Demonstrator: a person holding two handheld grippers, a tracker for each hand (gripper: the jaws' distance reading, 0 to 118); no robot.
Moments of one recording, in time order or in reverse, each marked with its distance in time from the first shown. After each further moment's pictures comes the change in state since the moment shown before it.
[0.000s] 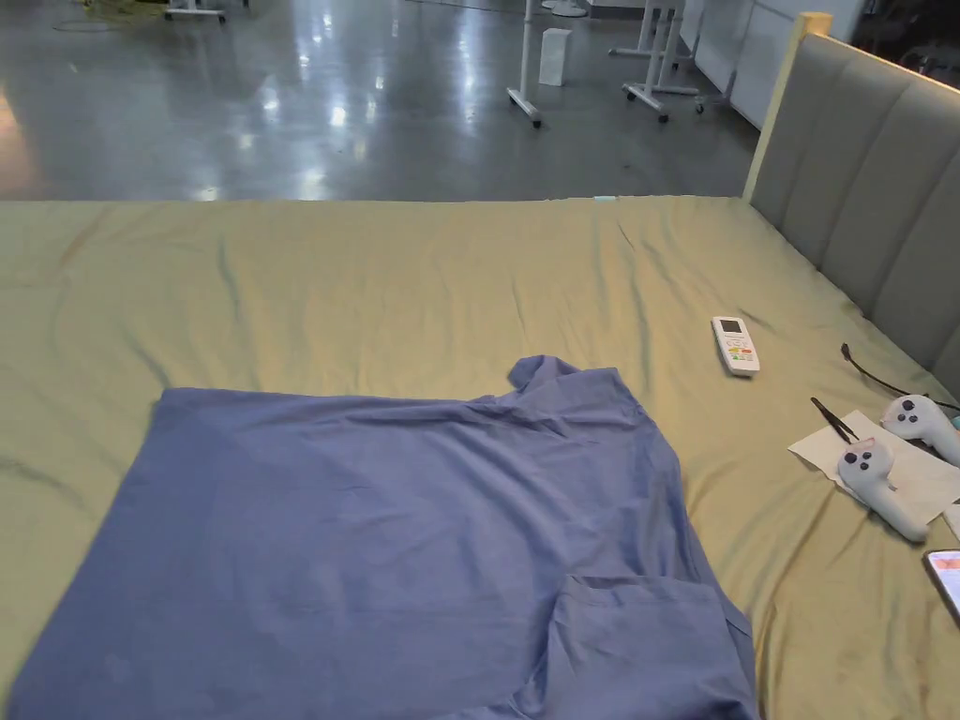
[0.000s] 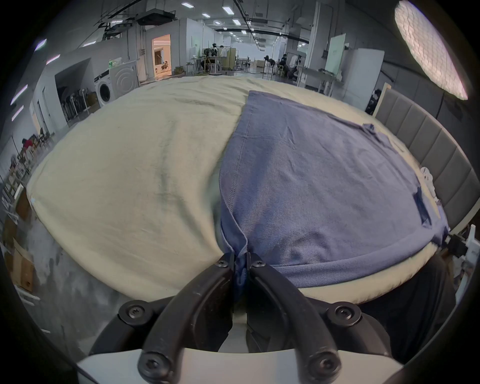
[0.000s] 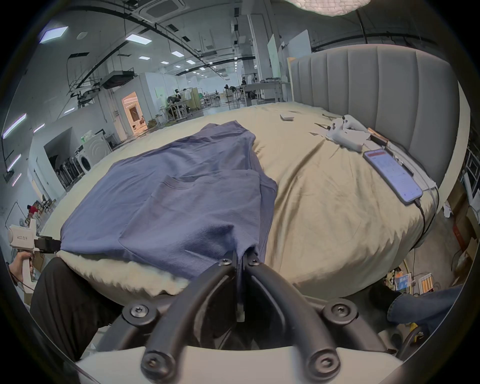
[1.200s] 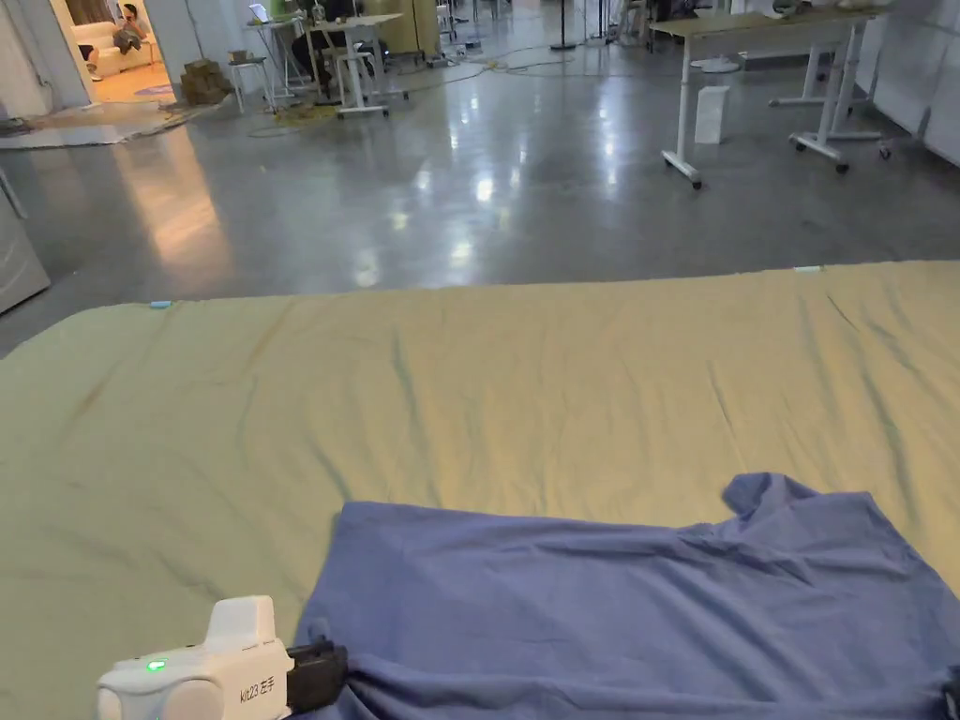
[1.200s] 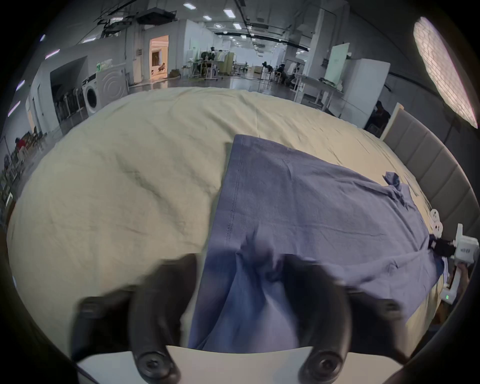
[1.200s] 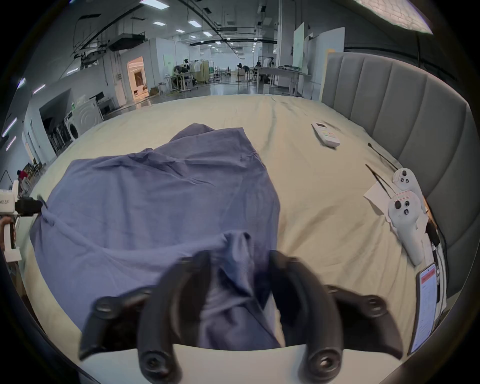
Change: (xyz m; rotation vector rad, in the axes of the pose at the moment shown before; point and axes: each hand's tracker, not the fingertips) left arm 0.036 0.200 -0.132 0.023 -0.024 -0.032; right arm -0.003 0.185 -0.198 -0.144 -0.052 0.177
